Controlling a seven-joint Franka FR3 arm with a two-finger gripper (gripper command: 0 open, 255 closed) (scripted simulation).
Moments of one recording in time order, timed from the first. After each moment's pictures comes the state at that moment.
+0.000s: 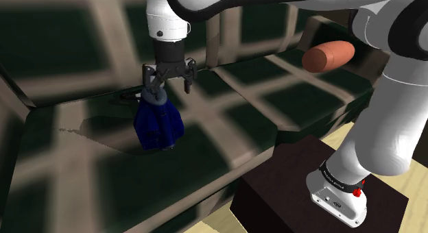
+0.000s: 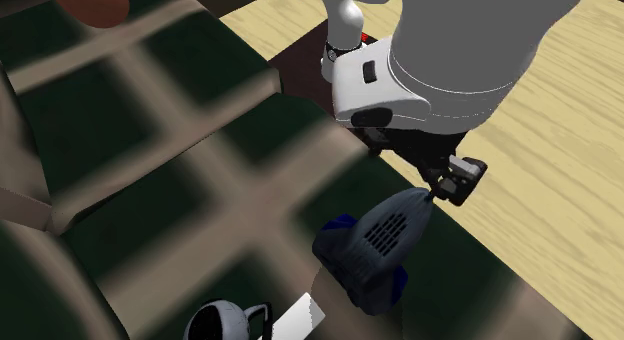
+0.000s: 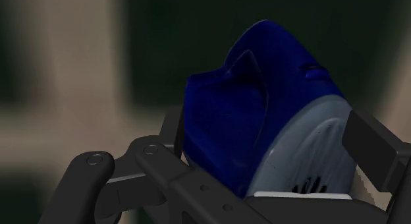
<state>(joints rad) 0.29 0.24 0.47 -1.52 0.02 1.72 0.82</state>
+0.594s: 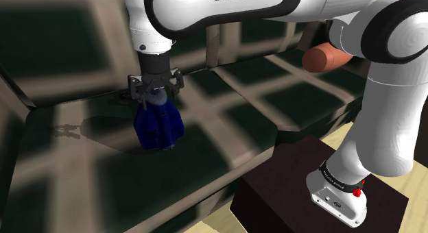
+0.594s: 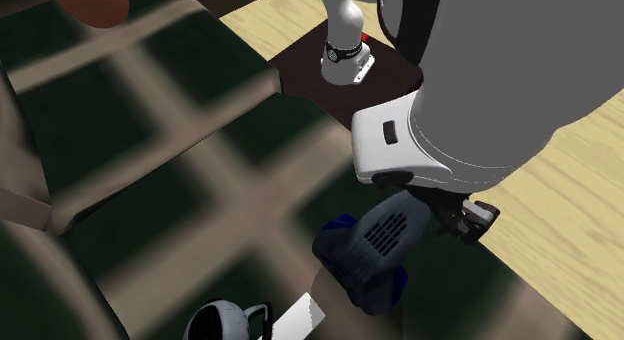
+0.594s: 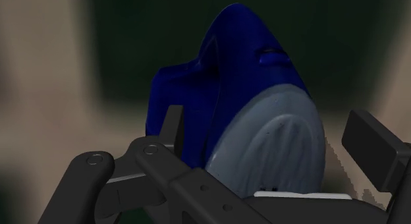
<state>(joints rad) 0.35 0.37 0.48 -1.41 -0.05 1.75 0.87</state>
